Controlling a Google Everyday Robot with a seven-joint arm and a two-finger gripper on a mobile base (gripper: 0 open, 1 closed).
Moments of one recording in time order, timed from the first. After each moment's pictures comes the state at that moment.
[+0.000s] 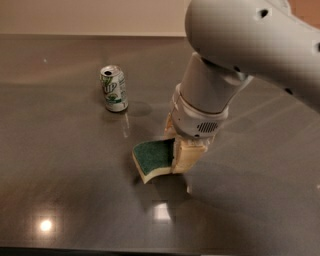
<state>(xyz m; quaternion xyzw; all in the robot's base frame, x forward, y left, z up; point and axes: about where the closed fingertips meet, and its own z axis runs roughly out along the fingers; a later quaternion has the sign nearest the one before) 0.413 -0.034 0.872 -0.78 0.62 0.06 0.11</state>
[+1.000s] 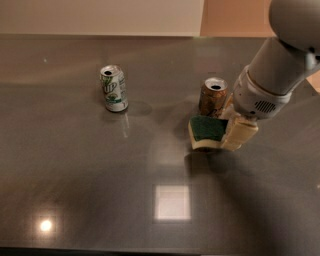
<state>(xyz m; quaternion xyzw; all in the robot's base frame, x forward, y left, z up) 0.466 -0.154 0.877 -0.65 0.75 0.04 0.12</state>
